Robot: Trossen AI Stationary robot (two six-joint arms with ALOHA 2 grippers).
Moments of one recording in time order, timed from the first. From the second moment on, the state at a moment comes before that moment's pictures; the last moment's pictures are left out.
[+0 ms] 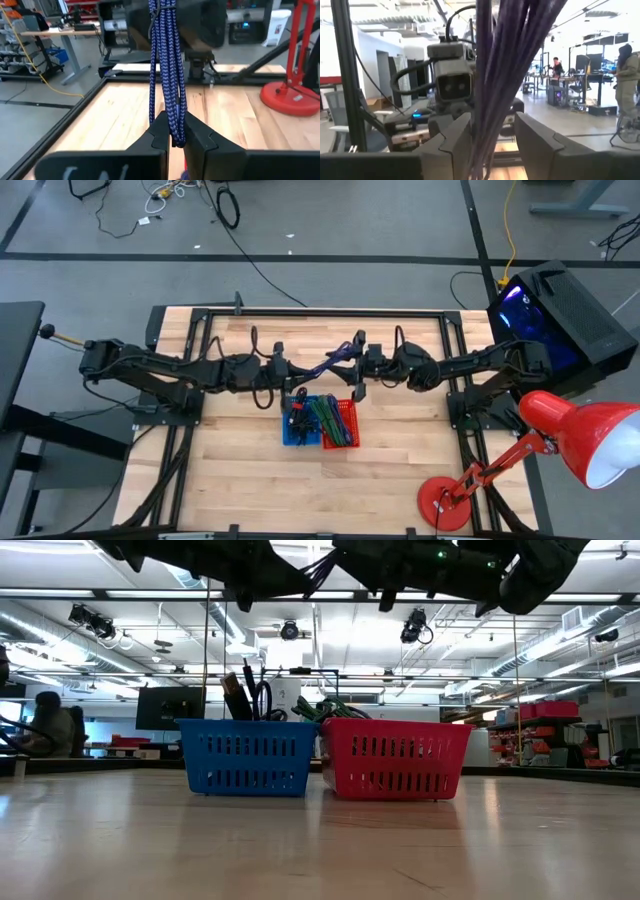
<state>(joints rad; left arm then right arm) -0.03 1.26 0.74 0.37 -0.25 0.02 -0.09 1.50 0.71 1.05 -0.07 0.04</state>
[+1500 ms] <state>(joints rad) -0.04 1.18 0.74 0.05 -0.35 0.01 0.26 1.31 0.71 0.20 0.17 0.44</state>
